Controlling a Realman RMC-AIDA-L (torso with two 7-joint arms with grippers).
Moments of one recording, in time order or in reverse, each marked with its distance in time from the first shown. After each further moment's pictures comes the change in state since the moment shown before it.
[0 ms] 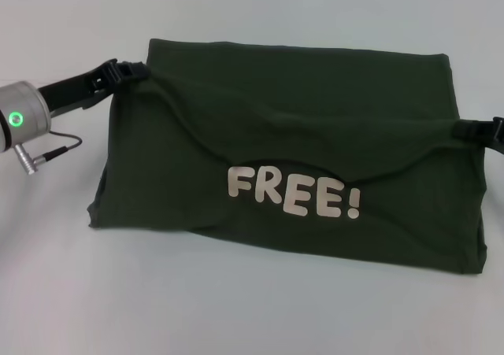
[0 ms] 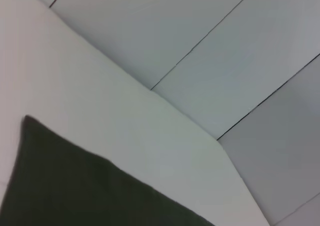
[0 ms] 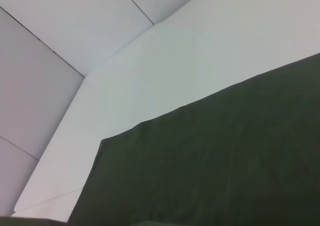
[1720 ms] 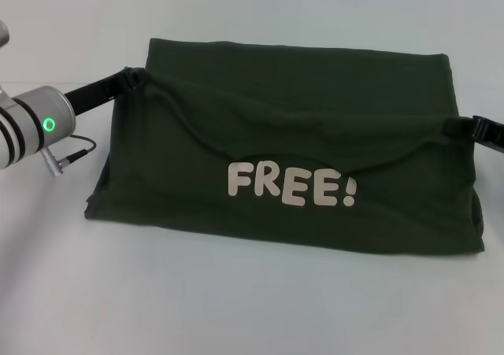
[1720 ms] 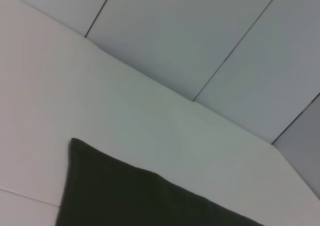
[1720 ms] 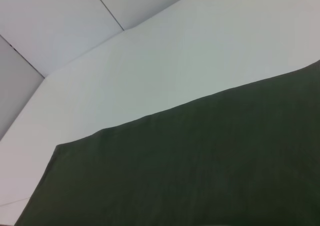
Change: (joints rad) left arm -0.021 -0.072 0.079 0.010 -0.035 -0.264 0.128; right arm 0.036 0.050 -0.061 0.006 0.000 0.214 -0.051
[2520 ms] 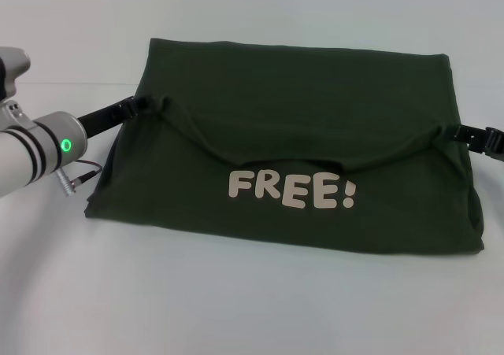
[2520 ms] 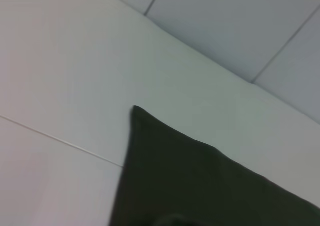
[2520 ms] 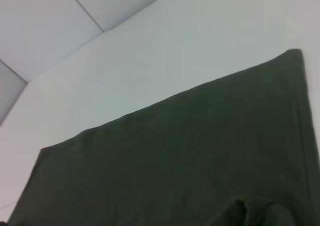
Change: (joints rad) left arm -0.019 0.007 0.065 -0.144 -0.031 -0.238 0.010; right arm -0.036 0.000 0.007 -0.002 0.002 0.008 0.021
